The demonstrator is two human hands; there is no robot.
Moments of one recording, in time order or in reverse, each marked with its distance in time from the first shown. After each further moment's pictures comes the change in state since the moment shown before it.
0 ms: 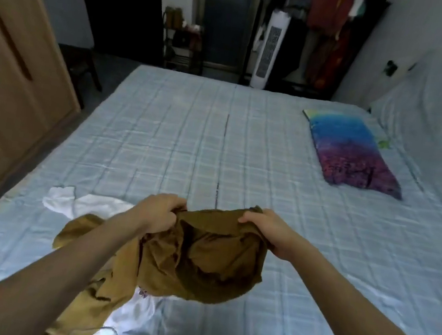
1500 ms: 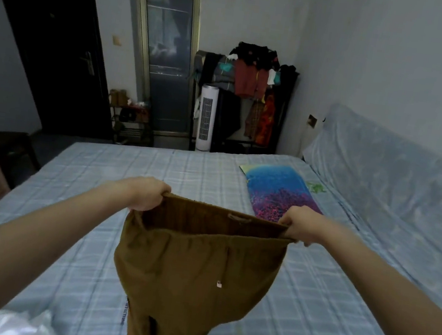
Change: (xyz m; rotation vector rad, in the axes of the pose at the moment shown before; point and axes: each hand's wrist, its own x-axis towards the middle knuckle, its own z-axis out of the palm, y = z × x) left_hand 0.211 0.272 -0.108 0.413 0.074 -0.056; right_hand -0.005 -0.056 -0.386 -1.090 0.338 -0.130
